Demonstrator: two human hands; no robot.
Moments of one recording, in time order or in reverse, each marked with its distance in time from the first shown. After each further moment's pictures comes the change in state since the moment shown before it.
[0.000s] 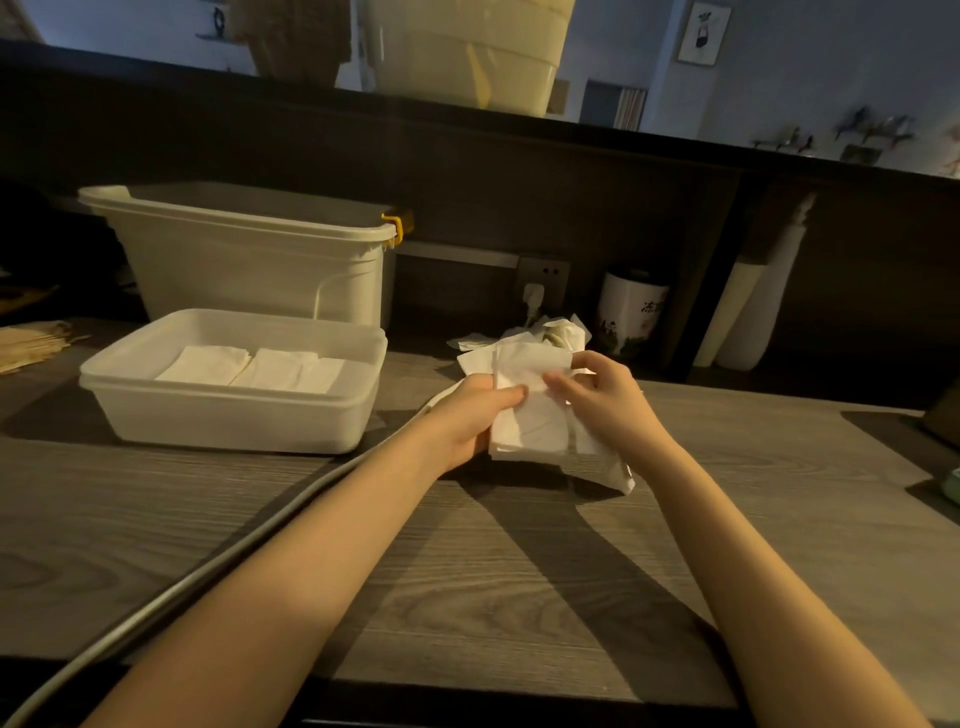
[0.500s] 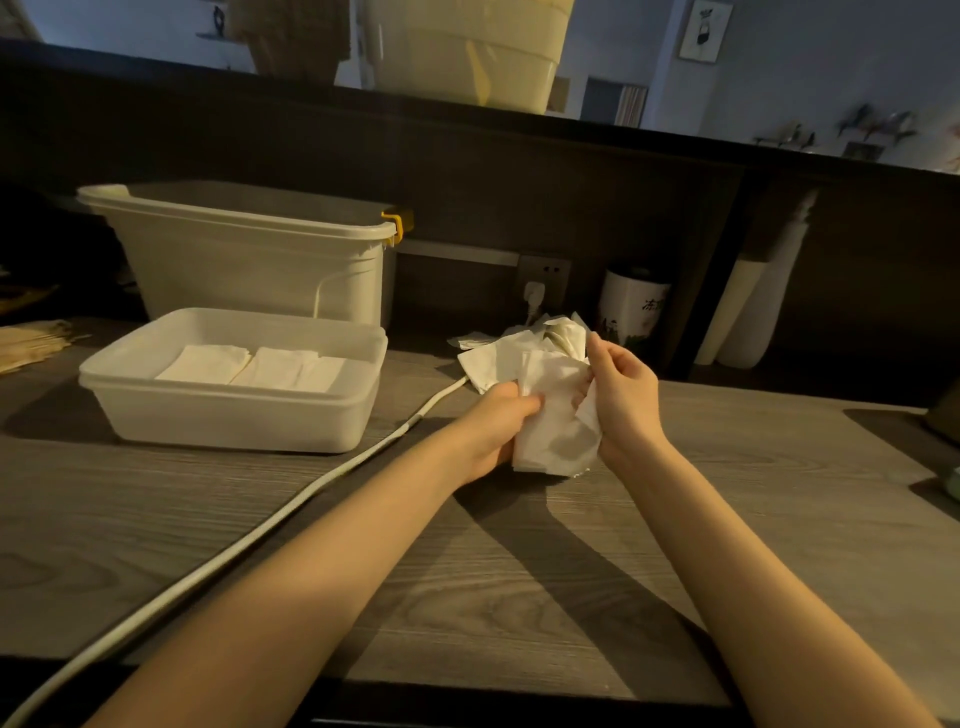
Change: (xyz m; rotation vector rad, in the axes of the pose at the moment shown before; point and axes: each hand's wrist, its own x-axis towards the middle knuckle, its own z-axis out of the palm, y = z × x) left_hand -0.010 -0.001 0.023 -0.012 -0.048 0.013; right_hand 0.001 -0.008 0.009 0.542 0.330 0.182
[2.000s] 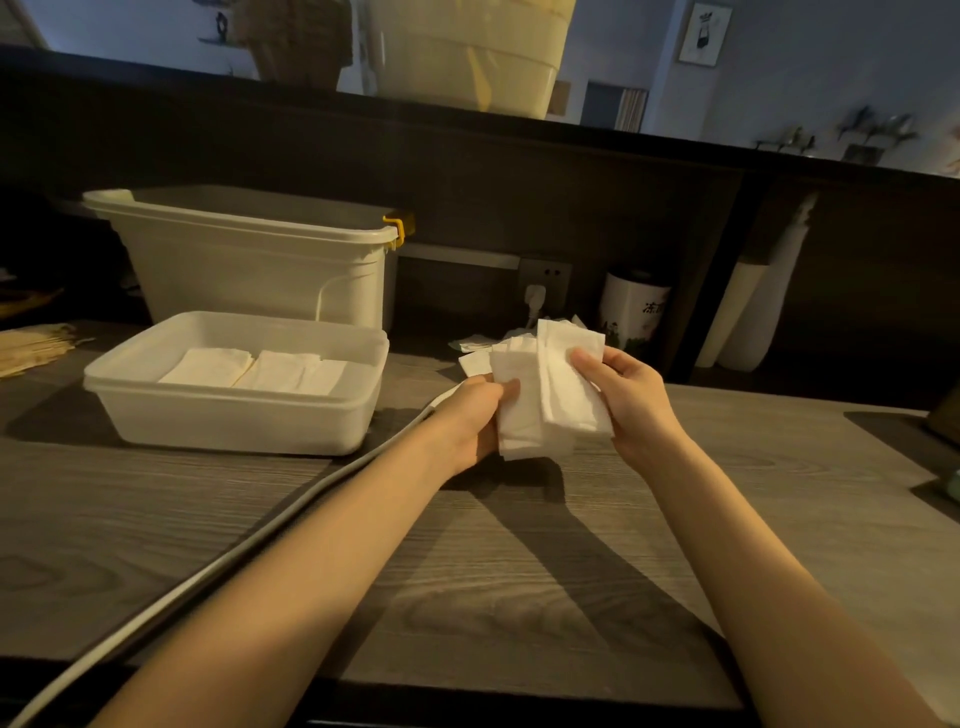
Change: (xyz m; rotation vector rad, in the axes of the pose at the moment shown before) left_hand 0.002 0.005 -0.018 -0.266 0.058 -0.033; right_hand 0.005 -0.005 -0.017 -0.009 -0.212 0.103
